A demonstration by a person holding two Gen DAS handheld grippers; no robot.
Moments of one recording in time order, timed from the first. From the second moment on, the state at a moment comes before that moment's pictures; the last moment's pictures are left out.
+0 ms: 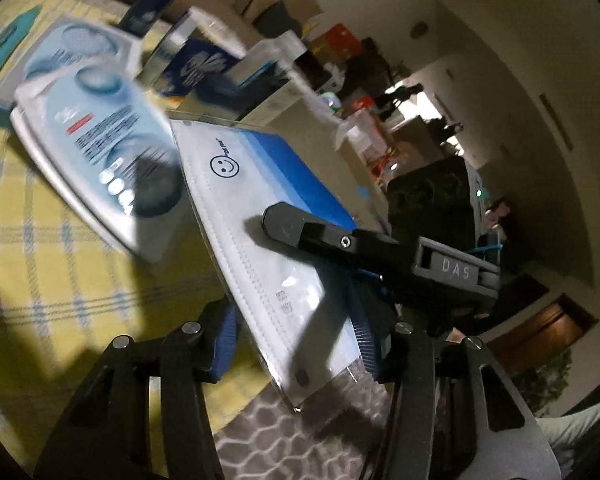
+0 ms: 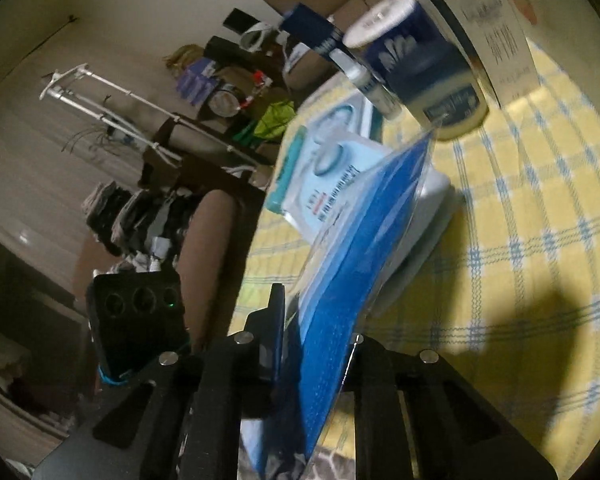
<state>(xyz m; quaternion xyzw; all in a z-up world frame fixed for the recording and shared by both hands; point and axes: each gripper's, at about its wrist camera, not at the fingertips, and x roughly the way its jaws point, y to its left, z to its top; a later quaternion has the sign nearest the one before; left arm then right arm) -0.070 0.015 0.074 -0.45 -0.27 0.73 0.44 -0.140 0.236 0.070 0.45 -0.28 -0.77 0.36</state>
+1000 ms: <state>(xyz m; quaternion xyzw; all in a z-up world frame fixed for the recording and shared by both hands) -0.202 0.344 0.146 -0.48 -0.07 0.76 0.44 -0.298 0.528 0.132 0.50 -0.13 -0.84 0.16</state>
